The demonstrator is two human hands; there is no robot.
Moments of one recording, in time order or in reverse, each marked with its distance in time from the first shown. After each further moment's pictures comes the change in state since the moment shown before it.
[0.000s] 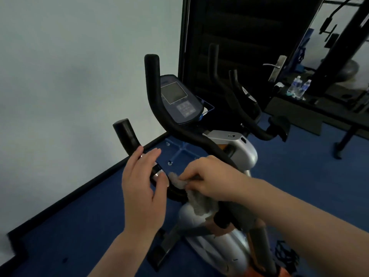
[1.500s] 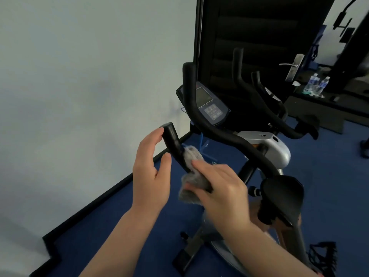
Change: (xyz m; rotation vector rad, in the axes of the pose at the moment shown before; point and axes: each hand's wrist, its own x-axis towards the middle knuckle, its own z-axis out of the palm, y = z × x) left_hand 0.046 -0.030 -0.065 -0.193 -0.024 0.001; right_hand 0.008 -0.082 0.077 0.062 0.972 0.009
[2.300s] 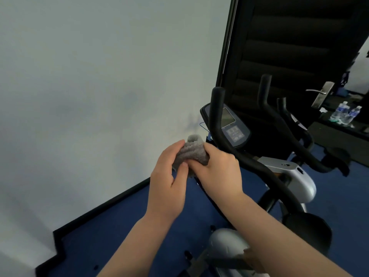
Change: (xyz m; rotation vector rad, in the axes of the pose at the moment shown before) left_hand 0.016 0.009 -0.008 -0.057 0.026 -0.050; right_hand 0.088 -0.017 0.033 0.117 -0.232 0.130
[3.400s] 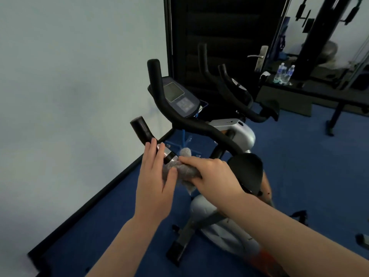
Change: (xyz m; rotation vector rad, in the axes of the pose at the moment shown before) left_hand -0.068 -0.012 0.035 0.326 -0.327 0.112; right_hand -0.104 0.045 -0.058 -0.205 -0.170 0.028
